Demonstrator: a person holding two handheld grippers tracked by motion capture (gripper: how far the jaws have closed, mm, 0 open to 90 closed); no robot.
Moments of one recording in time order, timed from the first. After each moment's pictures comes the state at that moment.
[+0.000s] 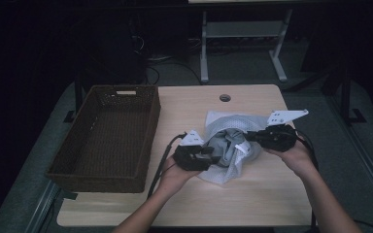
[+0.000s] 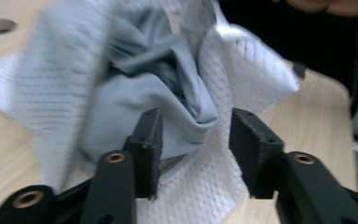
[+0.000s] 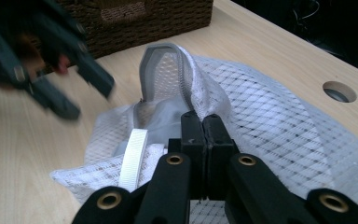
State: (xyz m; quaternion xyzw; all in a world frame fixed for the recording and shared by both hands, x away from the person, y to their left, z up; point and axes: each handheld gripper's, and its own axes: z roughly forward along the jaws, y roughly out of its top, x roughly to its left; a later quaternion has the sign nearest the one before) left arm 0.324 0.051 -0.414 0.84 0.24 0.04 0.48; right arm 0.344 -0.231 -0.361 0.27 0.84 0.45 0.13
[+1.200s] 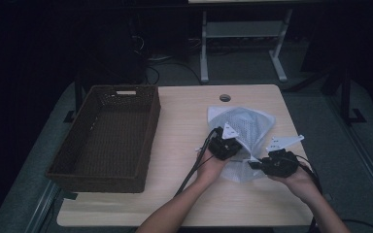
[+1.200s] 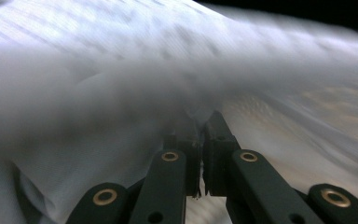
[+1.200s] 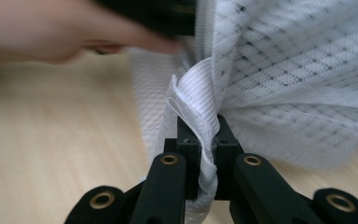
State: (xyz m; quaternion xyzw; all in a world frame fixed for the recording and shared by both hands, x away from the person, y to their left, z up) left arm 0.375 -0.044 -0.445 0.83 0.29 0.13 0.47; right arm 0.301 -0.240 -0.413 0.32 0.86 0.39 0.08
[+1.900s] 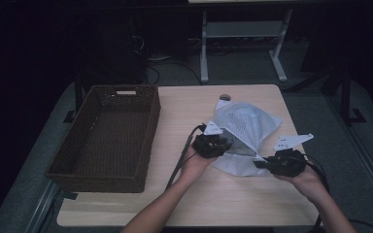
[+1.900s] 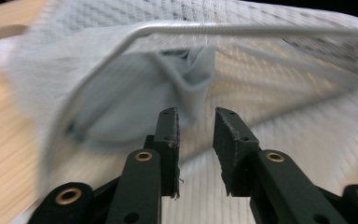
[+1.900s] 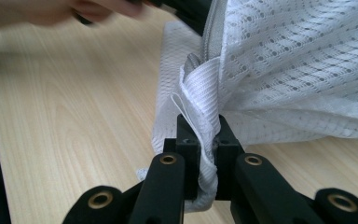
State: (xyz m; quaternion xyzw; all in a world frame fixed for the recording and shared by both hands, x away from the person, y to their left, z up) left arm 0.362 0.025 -0.418 0.84 0.27 0.10 0.47; right arm 0.300 -0.254 -0.404 0.30 0.86 0.40 0.08
